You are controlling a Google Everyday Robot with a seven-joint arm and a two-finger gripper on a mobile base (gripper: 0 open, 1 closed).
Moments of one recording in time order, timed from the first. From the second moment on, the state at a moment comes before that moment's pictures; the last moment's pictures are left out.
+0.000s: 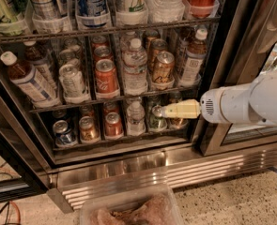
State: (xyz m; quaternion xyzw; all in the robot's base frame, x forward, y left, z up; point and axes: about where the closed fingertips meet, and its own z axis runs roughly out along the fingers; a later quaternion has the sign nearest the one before) arm 0.540 -0.158 0.811 -0.14 0.91 0.16 0.37
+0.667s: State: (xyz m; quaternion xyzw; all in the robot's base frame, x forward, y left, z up) arm 0.566 -0.167 0.818 -0.08 0.89 0.14 0.44
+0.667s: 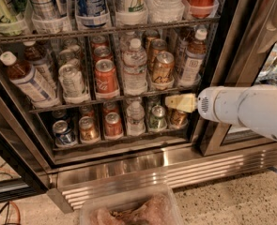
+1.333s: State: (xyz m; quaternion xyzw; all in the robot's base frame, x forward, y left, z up) arm 0.579 -0.188 0.844 -0.06 0.86 0.10 0.50
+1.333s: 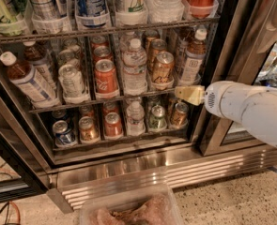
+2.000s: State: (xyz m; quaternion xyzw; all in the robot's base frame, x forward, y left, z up) arm 0.594 -0.189 0.860 -0.05 0.84 0.10 0.52
